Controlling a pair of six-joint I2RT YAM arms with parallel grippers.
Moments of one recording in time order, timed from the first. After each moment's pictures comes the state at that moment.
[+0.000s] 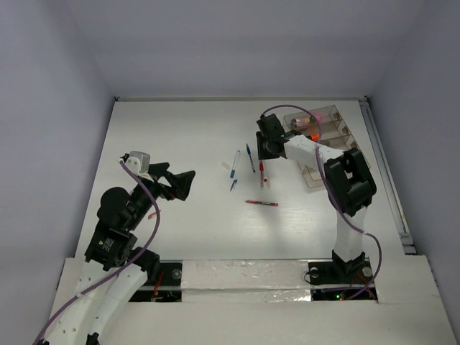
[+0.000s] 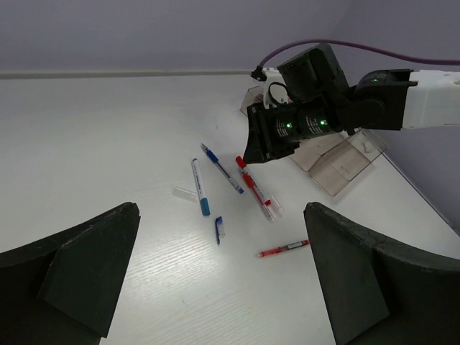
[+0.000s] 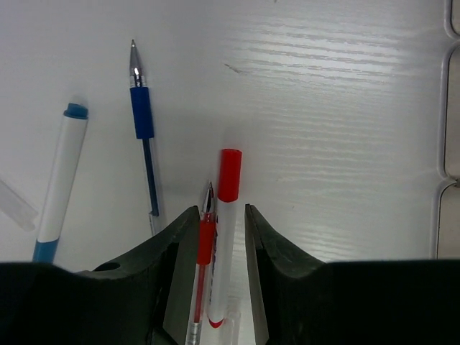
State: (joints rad) left arm -0.41 0.42 0.66 -0.22 0.11 -0.33; right arm 0.51 1.97 1.43 -0.37 0.20 0.34
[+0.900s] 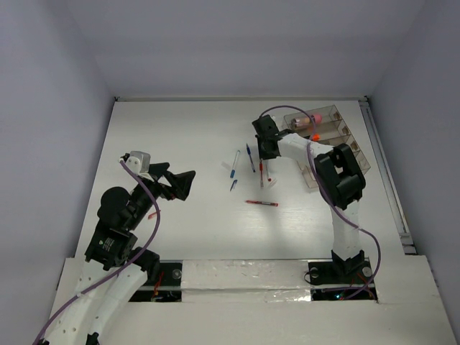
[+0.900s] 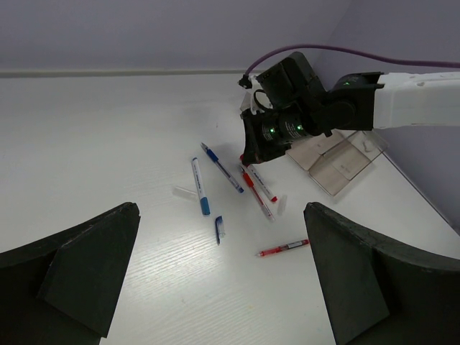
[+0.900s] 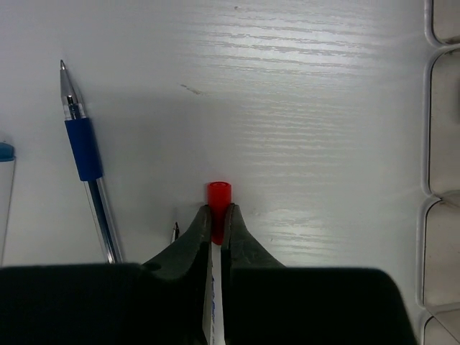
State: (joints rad) left arm -0.41 0.42 0.66 -0.22 0.12 -0.33; right arm 0.51 2.10 1.53 -0.42 0.32 0.33
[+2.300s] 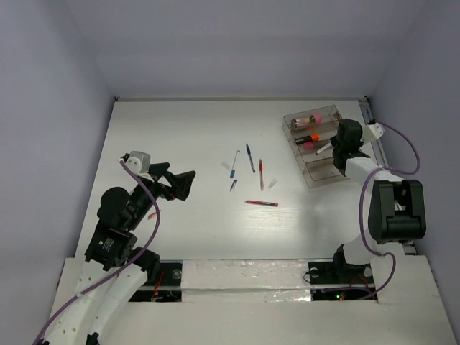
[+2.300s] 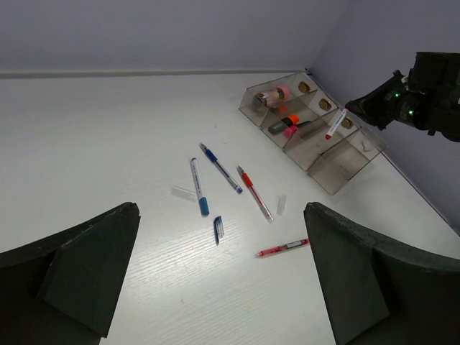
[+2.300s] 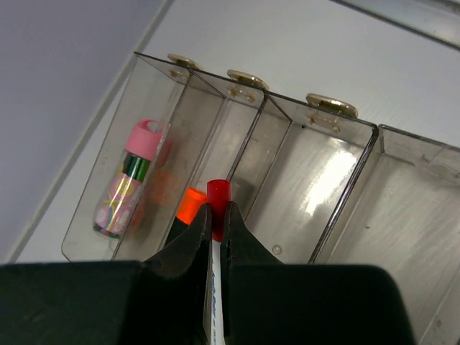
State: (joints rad) left arm -0.41 0.42 0.66 -0.22 0.12 -0.33; right arm 0.00 1.55 0.90 0.20 0.52 0.82
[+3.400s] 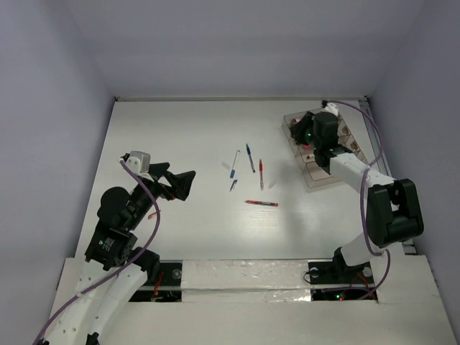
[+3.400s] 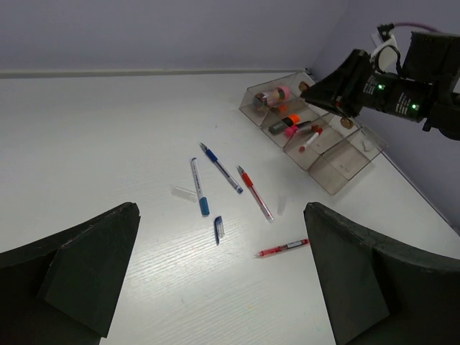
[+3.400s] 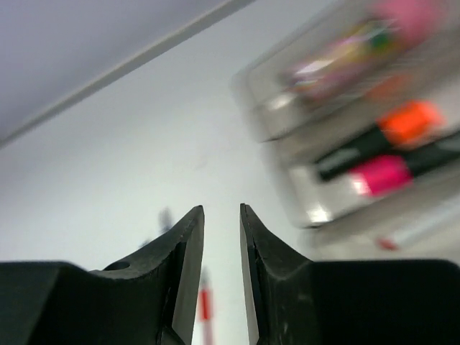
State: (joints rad) left arm -0.41 0.42 0.66 -0.22 0.12 -0.33; right arm 0.17 1.56 0.95 0.24 0.07 0.62
